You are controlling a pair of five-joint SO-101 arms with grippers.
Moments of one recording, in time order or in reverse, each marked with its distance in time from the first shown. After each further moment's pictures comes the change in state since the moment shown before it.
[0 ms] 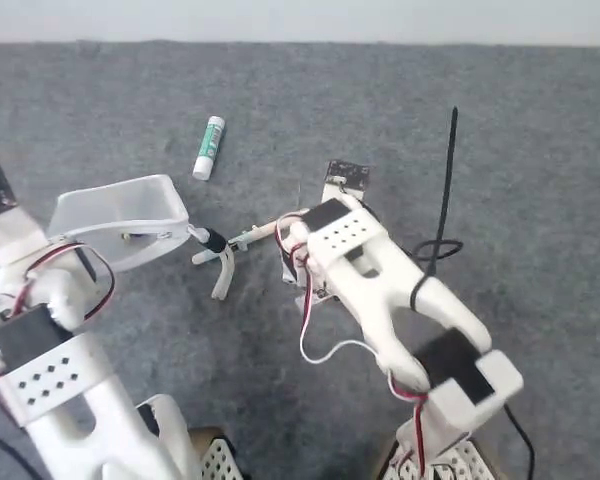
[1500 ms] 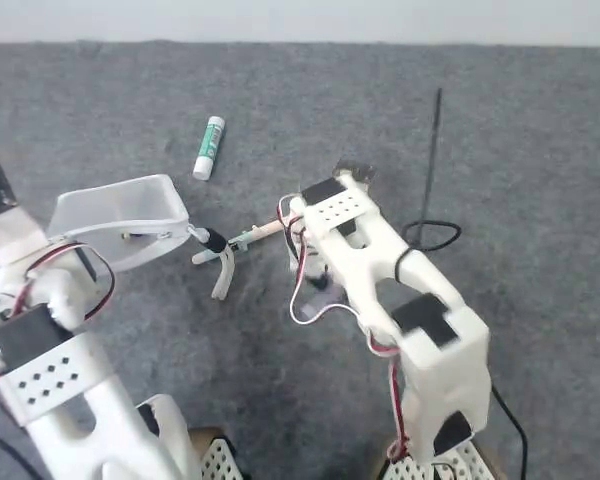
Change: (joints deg) left arm 0.0 0.0 0.0 0.0 0.0; right arm 2.9 18.6 -12.7 7.1 -0.4
